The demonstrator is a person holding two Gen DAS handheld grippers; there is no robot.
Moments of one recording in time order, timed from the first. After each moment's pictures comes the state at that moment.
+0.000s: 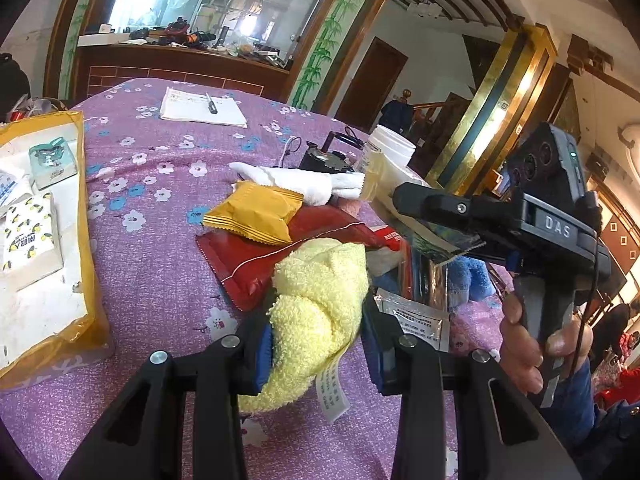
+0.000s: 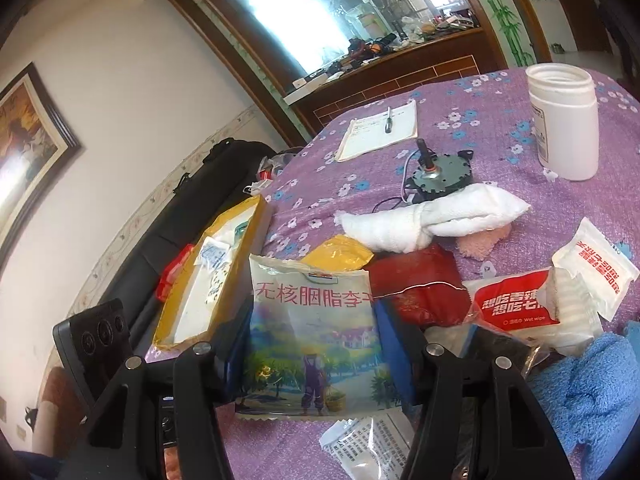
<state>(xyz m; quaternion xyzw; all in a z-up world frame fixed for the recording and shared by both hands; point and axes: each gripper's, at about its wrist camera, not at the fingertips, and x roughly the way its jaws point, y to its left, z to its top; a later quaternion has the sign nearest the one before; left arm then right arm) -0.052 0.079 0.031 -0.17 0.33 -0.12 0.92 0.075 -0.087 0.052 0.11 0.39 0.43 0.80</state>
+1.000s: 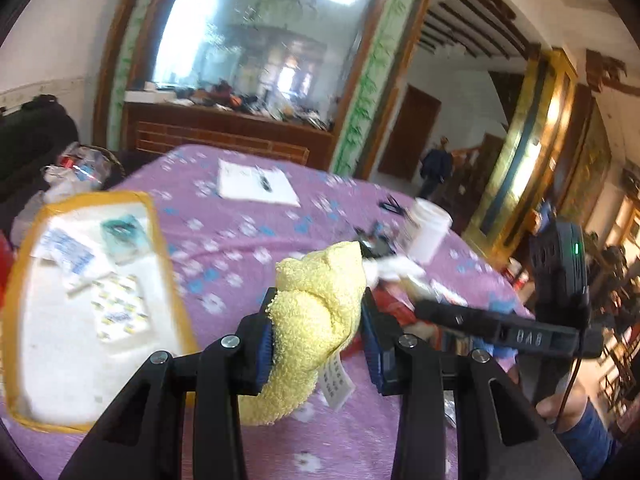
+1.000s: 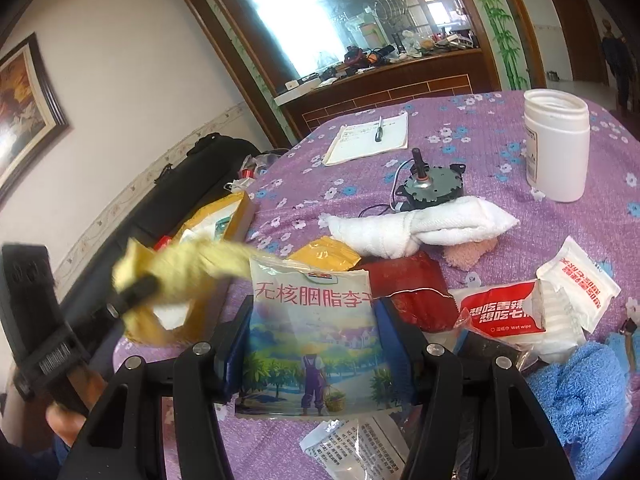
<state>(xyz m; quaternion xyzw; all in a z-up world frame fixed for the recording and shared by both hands) -0.079 0.114 0.093 -0.15 0.24 -0.01 0.96 0.065 -0.077 0.053 0.06 0.37 0.40 0.83</state>
